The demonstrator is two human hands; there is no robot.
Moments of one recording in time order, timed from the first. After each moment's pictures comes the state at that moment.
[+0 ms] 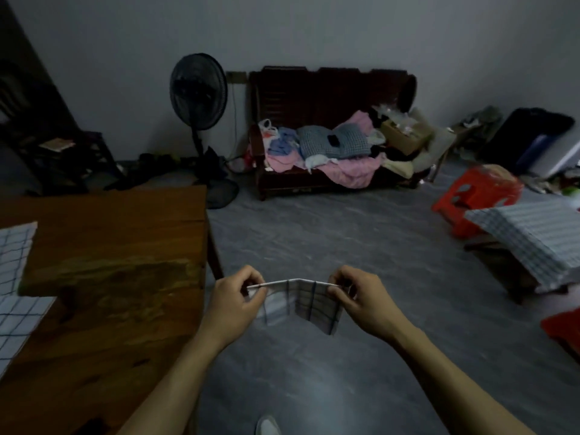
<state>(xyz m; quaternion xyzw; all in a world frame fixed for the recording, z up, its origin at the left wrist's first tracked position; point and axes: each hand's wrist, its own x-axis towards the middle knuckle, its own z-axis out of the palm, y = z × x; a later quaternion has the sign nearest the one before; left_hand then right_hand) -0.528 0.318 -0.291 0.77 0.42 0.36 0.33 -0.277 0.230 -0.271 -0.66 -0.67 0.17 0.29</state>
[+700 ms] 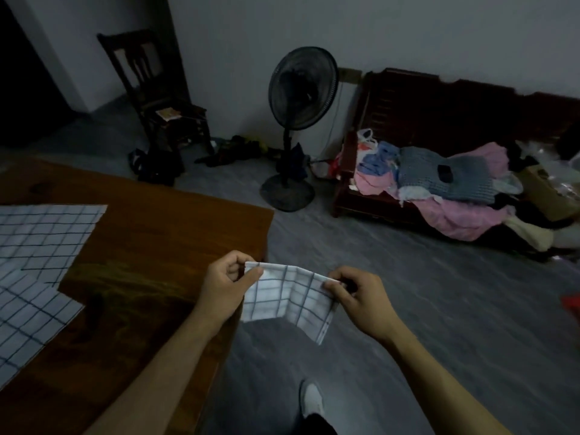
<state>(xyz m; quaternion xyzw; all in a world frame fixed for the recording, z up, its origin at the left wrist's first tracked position) -0.544 0.554 -0.297 0.52 0.59 0.46 0.41 -0.285 0.559 -0.290 -0.53 -0.71 0.33 0.32</state>
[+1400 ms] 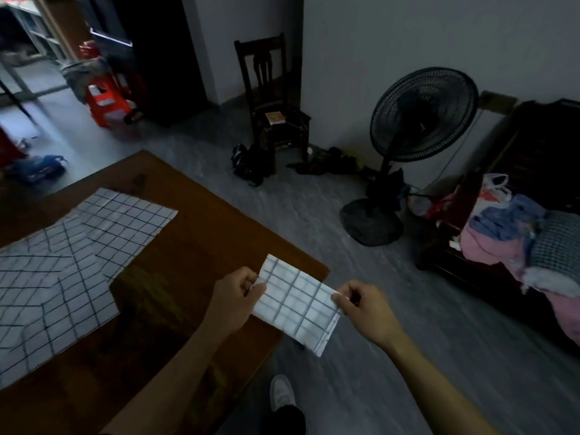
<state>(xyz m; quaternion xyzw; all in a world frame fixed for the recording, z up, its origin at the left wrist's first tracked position) -0.584 0.701 -0.327 0.44 0.78 0.37 0.25 -0.338 0.816 -0.335 -0.45 -0.77 0.42 0.20</state>
